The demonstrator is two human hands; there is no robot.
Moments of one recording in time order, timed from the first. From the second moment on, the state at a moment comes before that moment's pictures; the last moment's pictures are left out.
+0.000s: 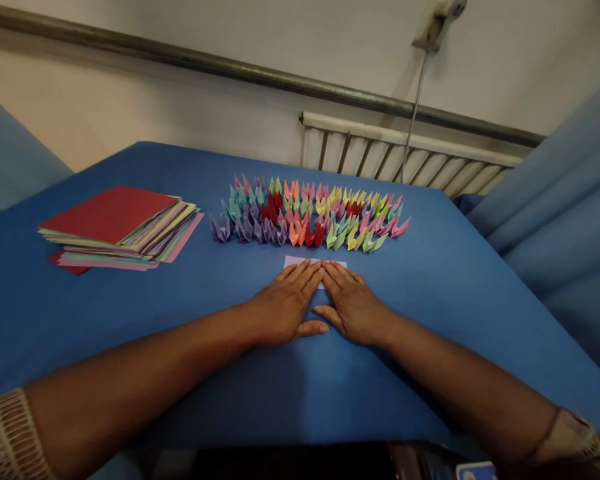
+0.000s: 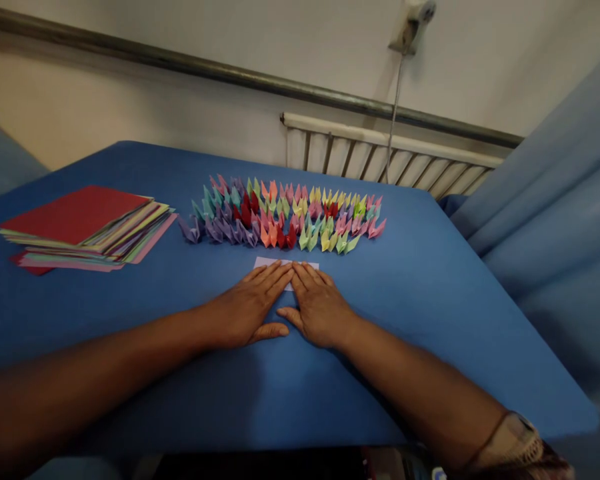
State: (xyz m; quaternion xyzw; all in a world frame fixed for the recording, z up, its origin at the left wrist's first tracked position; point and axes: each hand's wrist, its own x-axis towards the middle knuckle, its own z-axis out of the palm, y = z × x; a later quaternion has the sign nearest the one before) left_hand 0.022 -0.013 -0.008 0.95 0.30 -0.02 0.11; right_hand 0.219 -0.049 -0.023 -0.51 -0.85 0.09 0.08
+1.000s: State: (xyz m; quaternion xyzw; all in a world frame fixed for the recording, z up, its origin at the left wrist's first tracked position) left_hand 0.004 -0.038 0.015 0.94 0.33 -0.06 -0.02; right_hand 0.221 -0.078 -0.008 -0.53 -0.84 0.00 0.05
